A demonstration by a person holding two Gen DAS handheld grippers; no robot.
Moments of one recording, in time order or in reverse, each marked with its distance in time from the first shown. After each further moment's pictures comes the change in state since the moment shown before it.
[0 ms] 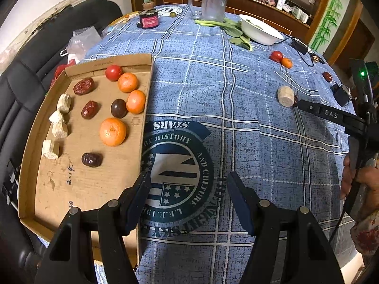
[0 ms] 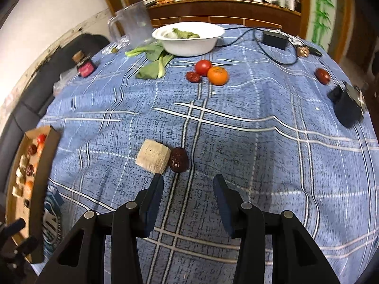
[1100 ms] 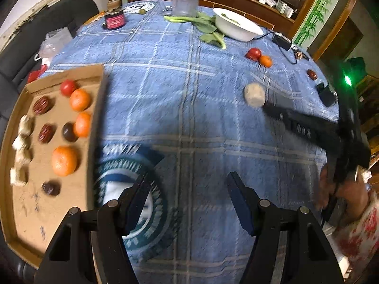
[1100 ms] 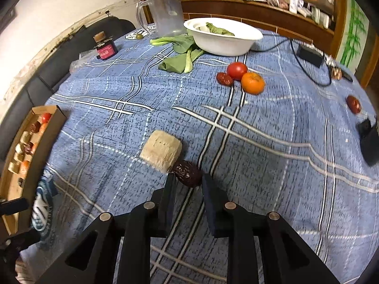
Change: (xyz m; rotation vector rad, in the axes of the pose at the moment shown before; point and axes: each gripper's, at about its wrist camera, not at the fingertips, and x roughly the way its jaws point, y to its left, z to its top) left arm 0.029 -0.044 0.044 0.046 0.038 -0.137; right arm 0.021 0.006 0.008 -0.115 0.017 0.090
